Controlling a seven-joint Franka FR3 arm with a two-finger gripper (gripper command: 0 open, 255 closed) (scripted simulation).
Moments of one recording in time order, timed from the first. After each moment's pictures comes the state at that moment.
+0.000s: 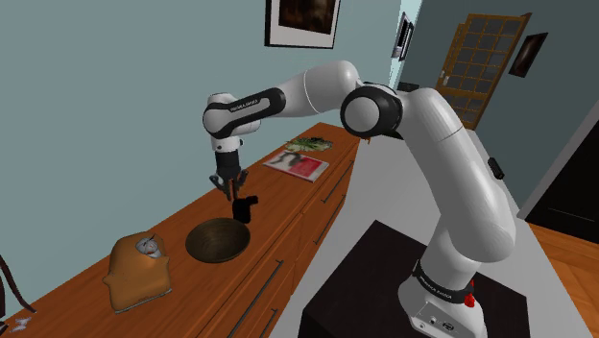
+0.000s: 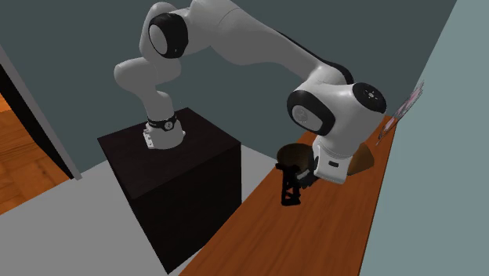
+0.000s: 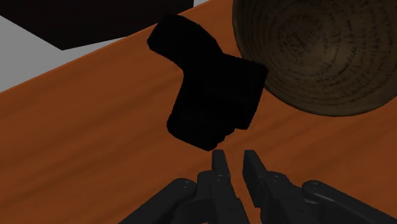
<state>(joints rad) 0.11 0.78 0.10 -1.29 0.09 1.81 0.42</state>
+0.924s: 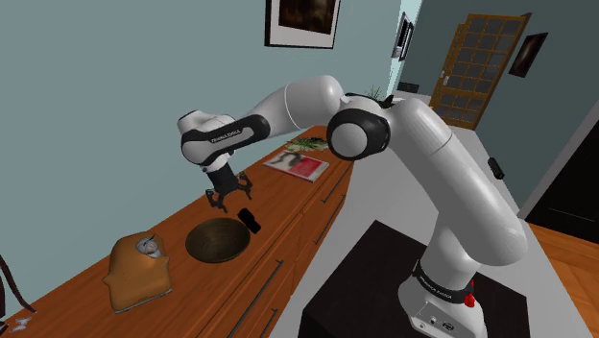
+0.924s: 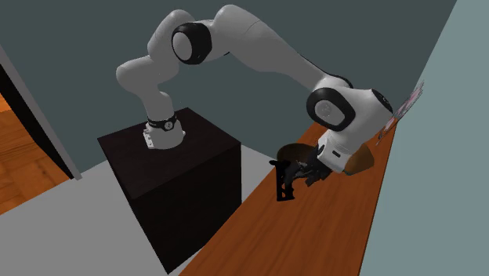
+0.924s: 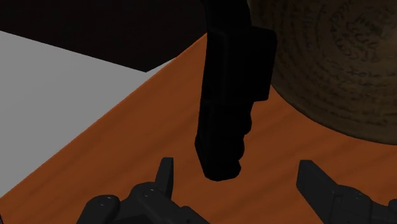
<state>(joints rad) 0.32 0.89 -0.04 -1.17 -0.10 1.63 0.75</state>
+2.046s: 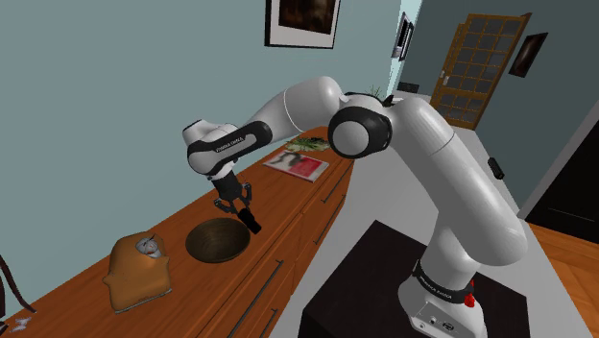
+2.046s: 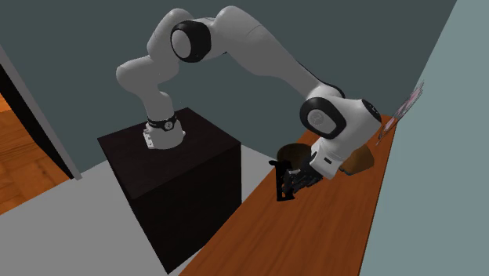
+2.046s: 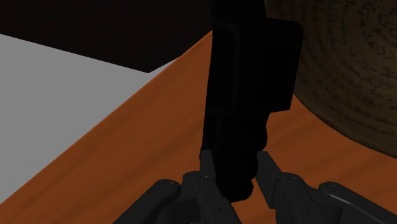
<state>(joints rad) 0.32 0.87 -0.04 -1.27 -0.11 1.71 0.77</state>
